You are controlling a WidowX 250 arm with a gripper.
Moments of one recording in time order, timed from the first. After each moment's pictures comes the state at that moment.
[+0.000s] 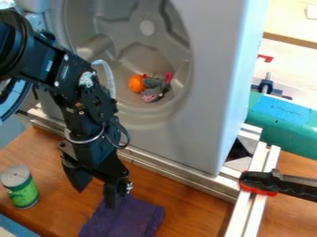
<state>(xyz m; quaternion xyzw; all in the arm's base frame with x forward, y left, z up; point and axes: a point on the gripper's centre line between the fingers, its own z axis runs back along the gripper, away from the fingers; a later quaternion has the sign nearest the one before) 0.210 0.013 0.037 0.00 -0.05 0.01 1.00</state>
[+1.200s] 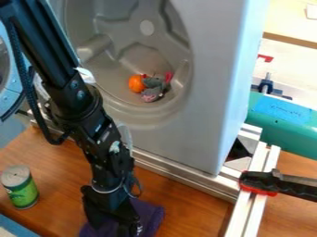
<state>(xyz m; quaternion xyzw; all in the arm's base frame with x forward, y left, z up) 0.223 0.012 -0.064 0.01 0.00 -0.01 1.00</state>
